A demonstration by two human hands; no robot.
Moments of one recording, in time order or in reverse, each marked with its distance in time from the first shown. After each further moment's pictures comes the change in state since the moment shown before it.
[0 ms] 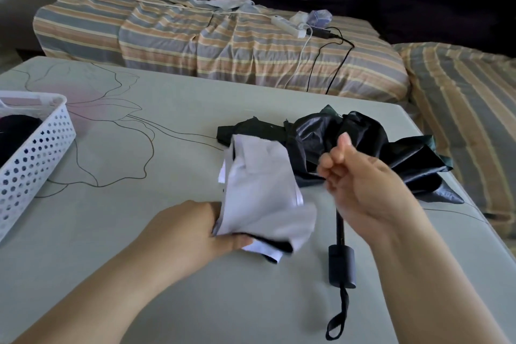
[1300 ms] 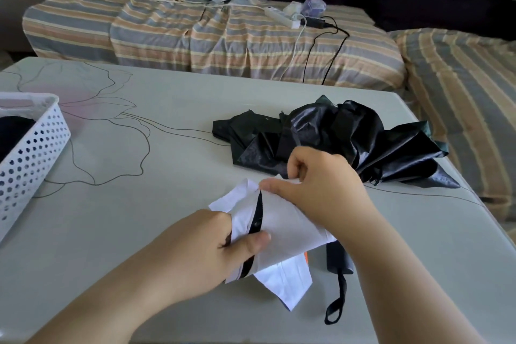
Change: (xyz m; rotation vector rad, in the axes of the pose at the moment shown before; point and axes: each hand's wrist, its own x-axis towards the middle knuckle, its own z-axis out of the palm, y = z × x) left_hand -0.028 0.032 -0.001 -0.090 -0.118 0.078; right_hand -0.001 0.017 0.012 -1.272 0.005 -0.332
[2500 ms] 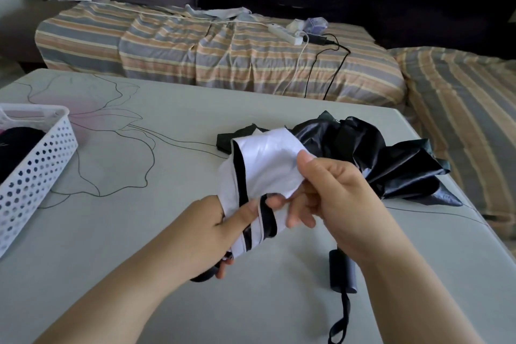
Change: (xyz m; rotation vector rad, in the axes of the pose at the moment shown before) left_hand 0.021 -0.008 -0.009 -0.425 0.137 -0.022; right_hand -0.011 -0.018 -0.022 1.008 -0.224 0.022
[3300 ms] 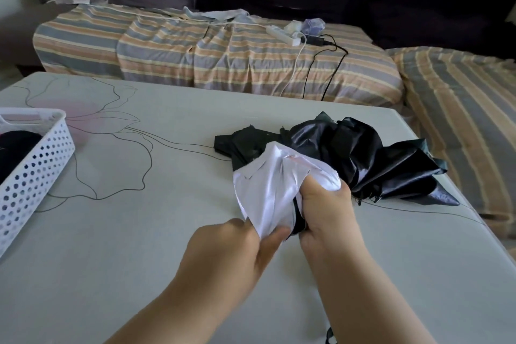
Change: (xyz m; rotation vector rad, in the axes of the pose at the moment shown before) left_hand -0.004 0.002 0.035 0.661 0.395 0.423; right_hand 0.016 0.031 0.017 0.358 0.510 0.246
